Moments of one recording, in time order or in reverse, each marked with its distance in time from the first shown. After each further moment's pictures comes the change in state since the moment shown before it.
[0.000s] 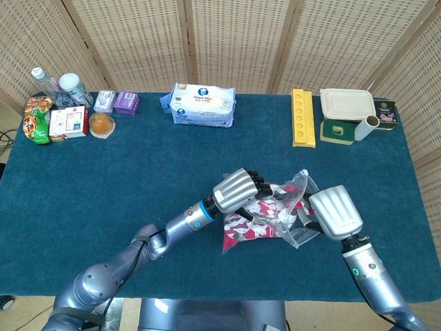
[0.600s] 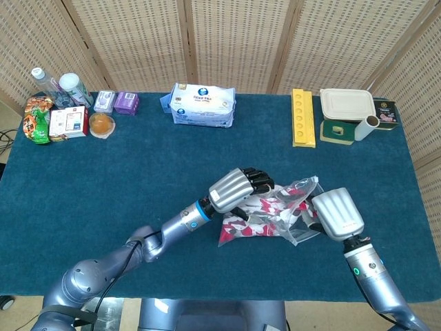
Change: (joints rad) left arm 0.035 0.075 0.000 -0.155 -0.011 -0.060 0.052; right arm -0.003 -0.019 -0.015 0.046 0.022 -0.015 -0.014
